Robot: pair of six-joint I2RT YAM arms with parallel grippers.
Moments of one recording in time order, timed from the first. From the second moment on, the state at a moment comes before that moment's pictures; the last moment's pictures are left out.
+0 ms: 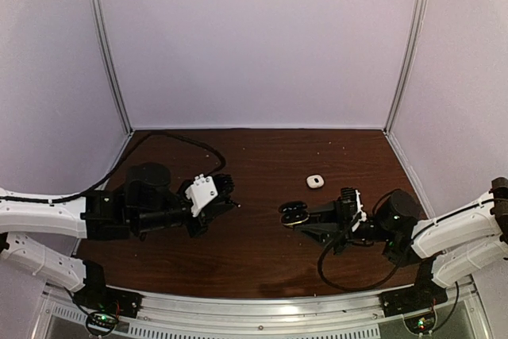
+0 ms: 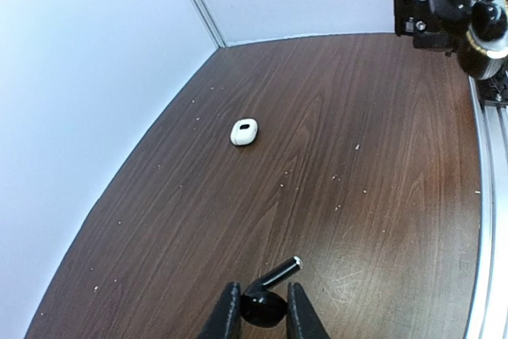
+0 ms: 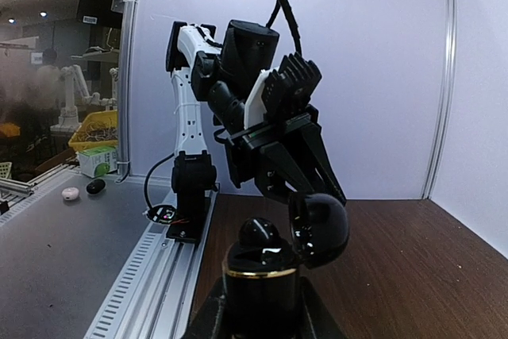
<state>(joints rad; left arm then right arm) -1.14 1.12 0.70 0.06 -0.15 0.32 0.97 1.25 0.26 1.25 -0.54 0.05</state>
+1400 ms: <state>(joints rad) -1.48 1.34 1.11 -0.21 -0.41 0.56 0.99 1.36 0.34 1.13 -0.56 0.14</state>
